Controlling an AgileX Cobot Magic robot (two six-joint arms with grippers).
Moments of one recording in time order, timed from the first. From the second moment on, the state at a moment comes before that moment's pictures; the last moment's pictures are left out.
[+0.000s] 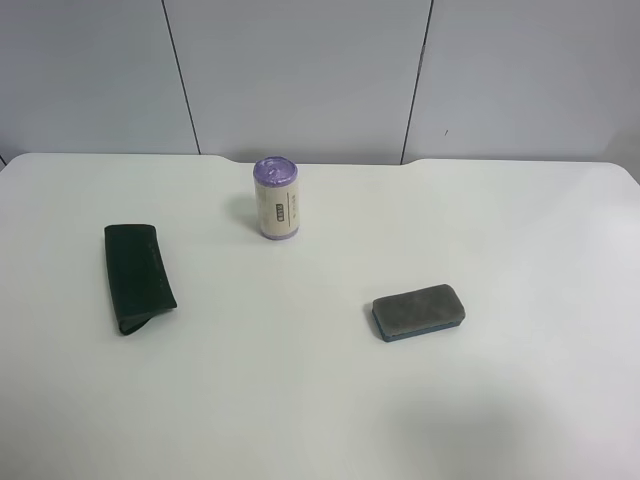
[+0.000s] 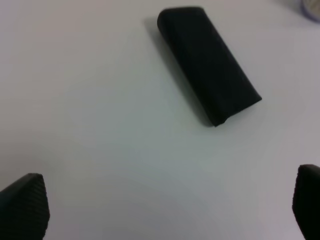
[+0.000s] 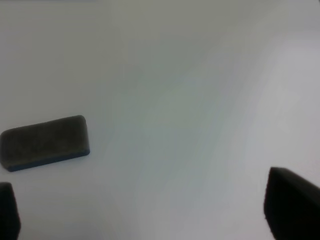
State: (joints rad) left arm -0.04 0.48 -0.72 0.00 1.08 -0.06; right arm 0.05 0.00 -0.51 0.03 1.06 -0.03
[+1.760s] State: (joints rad) left arm -0.25 1.85 -0.92 -0.12 0.57 -0.65; right arm 0.05 0.00 -0.51 0.03 1.06 -0.03
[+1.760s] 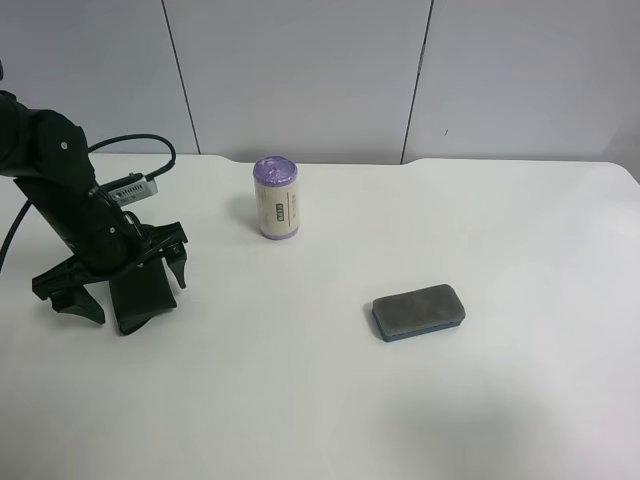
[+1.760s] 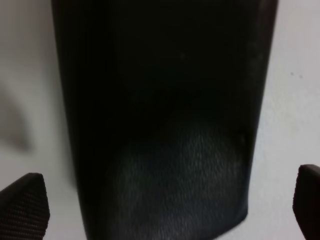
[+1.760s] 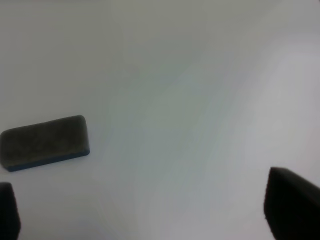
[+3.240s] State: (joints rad) left arm -0.25 1.75 -0.92 -0.12 0.68 -0.48; right arm 0.05 0.00 -0.51 0.03 1.06 -0.03
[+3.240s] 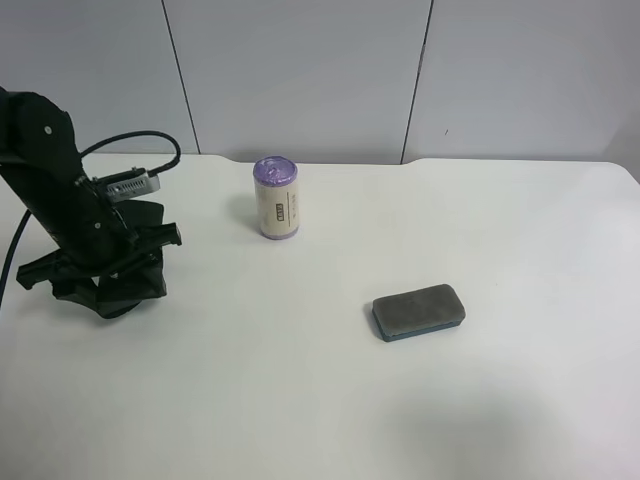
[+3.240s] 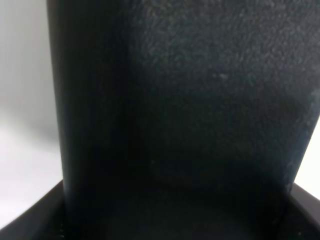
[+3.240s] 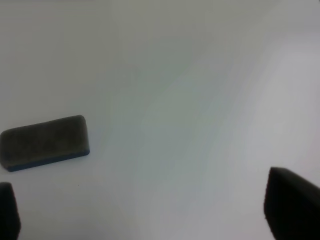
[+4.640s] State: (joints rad) left arm -0.58 1.35 -0.92 -0.13 1.08 0.49; right arm 0.05 0.00 -0.51 0.03 1.06 -0.03
